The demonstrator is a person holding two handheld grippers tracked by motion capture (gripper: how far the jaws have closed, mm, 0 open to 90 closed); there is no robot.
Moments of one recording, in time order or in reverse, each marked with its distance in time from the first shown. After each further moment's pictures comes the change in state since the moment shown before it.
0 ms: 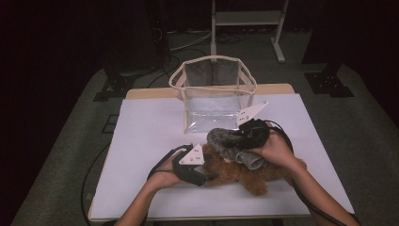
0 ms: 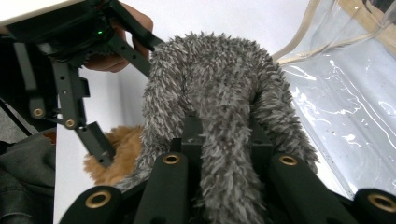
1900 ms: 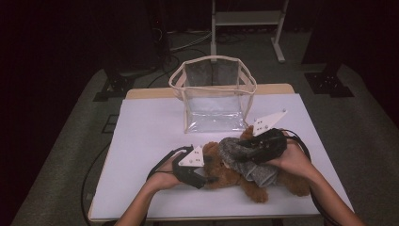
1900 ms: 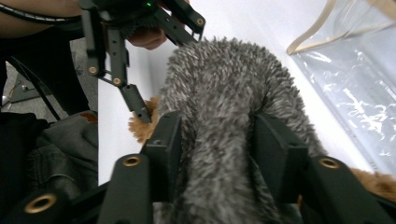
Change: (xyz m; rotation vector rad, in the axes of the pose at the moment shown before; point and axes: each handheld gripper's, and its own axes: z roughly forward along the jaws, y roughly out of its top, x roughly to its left) left arm -0.002 0.001 -0.001 -0.004 -0.026 0.007; right arm 0.016 -0.031 -0.032 -0.020 0.066 -0.006
